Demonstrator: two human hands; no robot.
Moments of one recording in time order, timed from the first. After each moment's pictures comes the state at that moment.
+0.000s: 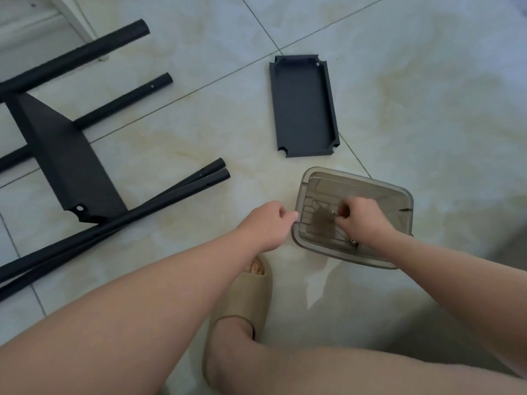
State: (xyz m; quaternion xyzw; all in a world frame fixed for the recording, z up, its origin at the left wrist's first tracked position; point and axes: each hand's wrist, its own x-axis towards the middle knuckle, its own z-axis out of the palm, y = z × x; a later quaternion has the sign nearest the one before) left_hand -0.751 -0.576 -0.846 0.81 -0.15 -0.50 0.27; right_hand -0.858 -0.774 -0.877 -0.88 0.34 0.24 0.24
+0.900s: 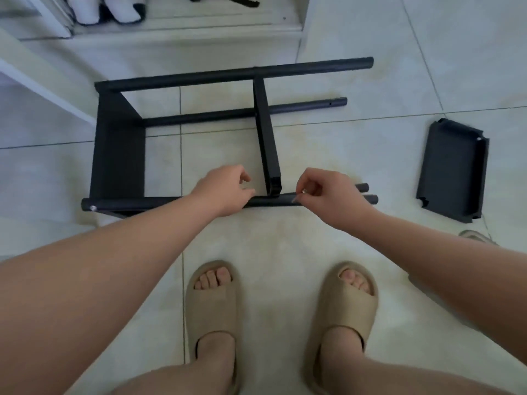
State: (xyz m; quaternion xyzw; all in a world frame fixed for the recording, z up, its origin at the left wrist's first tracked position) left_hand -0.626 -0.237 -0.794 0.93 -0.04 -0.30 0.21; right_hand -0.674 -0.455 -0.768 -0.89 0.04 0.20 0.41
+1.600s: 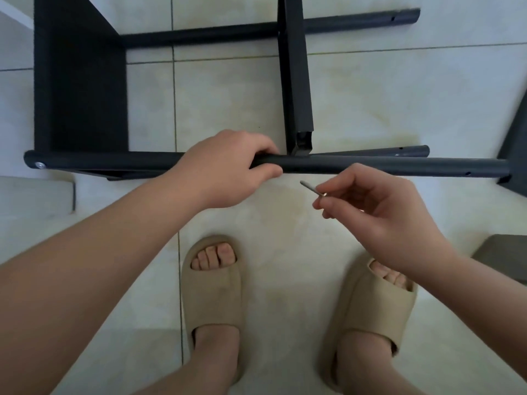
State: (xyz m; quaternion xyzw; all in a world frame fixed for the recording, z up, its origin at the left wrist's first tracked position) left_hand -0.633 -0.226 -0.828 0.92 -0.12 -0.30 0.24; right_hand -0.710 -0.452 -0.813 -0.79 0.02 0.19 0.58
